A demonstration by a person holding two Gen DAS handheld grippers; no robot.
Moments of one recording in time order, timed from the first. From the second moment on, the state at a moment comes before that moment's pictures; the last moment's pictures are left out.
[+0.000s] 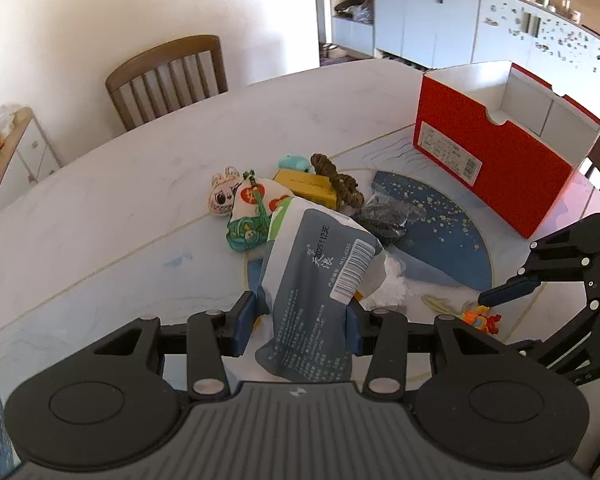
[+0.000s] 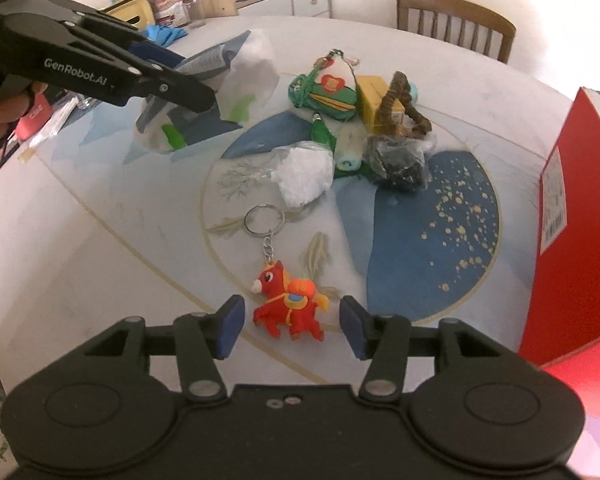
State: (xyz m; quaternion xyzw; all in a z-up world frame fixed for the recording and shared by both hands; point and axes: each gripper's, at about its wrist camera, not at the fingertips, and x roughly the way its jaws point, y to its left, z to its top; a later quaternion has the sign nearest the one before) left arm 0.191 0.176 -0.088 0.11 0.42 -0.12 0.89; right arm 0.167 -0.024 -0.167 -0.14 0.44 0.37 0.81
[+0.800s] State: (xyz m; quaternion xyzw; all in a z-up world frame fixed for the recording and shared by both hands) left arm 0.181 0.106 -0.042 0.07 0.40 -0.09 0.91; right arm 0.160 -0.106 -0.083 -0.08 0.39 0.36 0.84
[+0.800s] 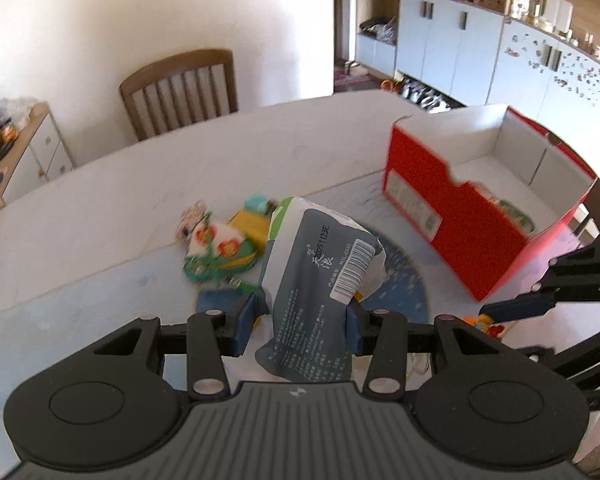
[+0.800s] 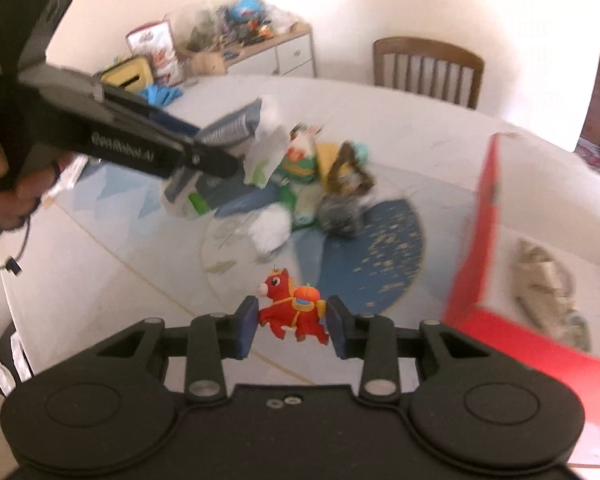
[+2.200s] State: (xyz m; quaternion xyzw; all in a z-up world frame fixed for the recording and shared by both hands) left arm 0.343 -0.170 -0.059 0.24 0.40 -0.22 0.86; right arm 0.270 -0.284 -0.102 -0.11 0.41 0.21 0.88
